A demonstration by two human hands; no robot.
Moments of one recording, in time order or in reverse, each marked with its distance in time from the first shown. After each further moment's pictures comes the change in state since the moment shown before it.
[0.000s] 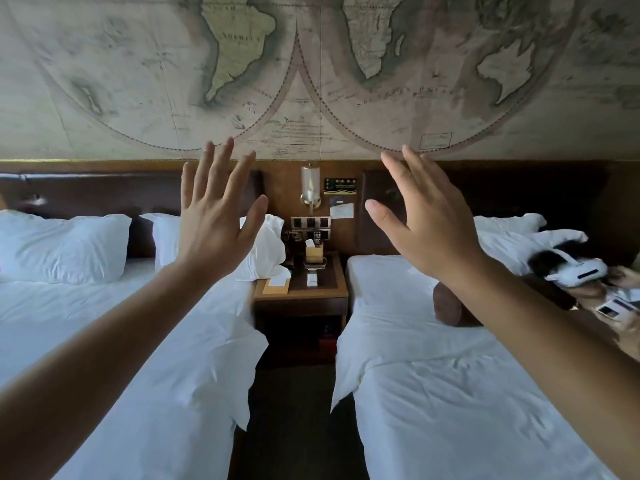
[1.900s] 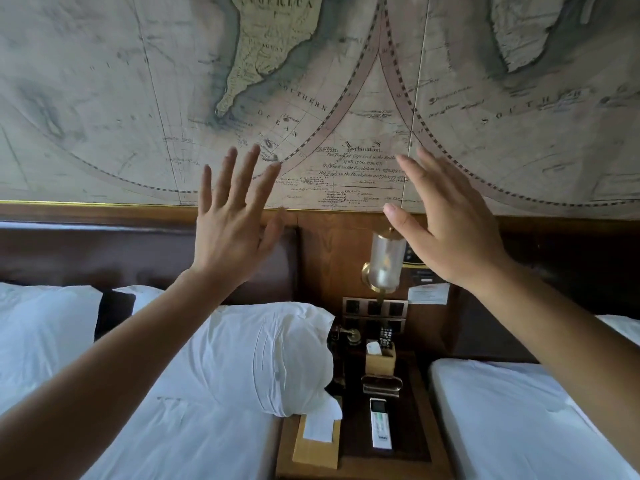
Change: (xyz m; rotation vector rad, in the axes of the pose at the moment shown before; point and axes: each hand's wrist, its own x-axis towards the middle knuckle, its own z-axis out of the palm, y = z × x) left_hand 0.338 -0.435 0.505 0.236 0.040 0.082; right_hand 0.571 0.098 0.517 0.116 0.008 -0.131
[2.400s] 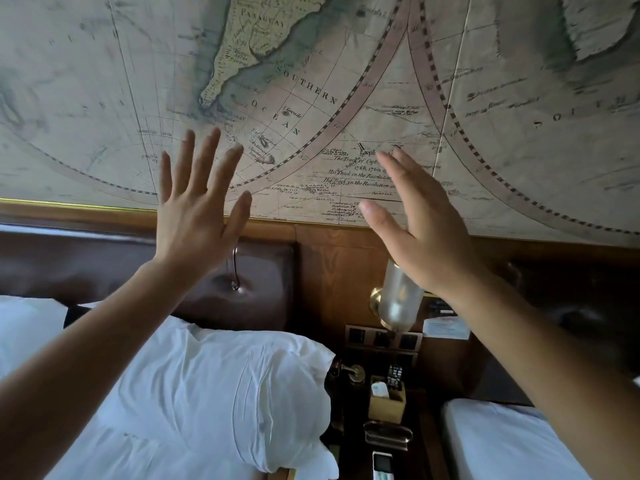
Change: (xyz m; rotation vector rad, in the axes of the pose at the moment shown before) left_hand 0.063 -0.089 0.126 0.031 -0.007 -0.108; right_hand 0.118 0.038 0.123 0.260 0.024 -0.039
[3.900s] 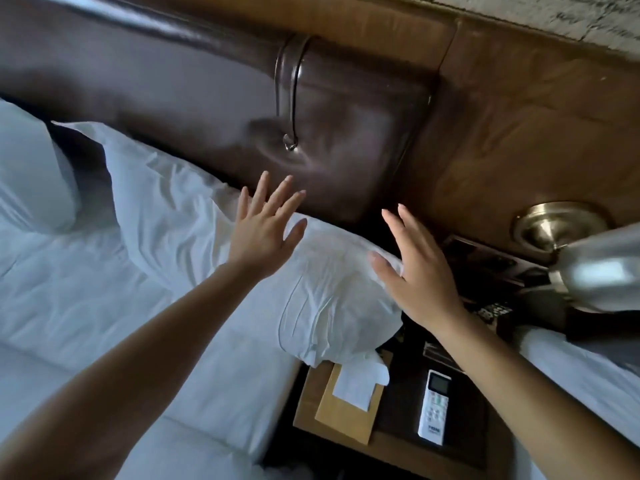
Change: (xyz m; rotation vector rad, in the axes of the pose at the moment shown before) left_hand -0.260 -0.144 0.332 -0.102 -0.810 -0.318; right_hand -0.065 0.115 0.419 0.174 -0.688 0.322
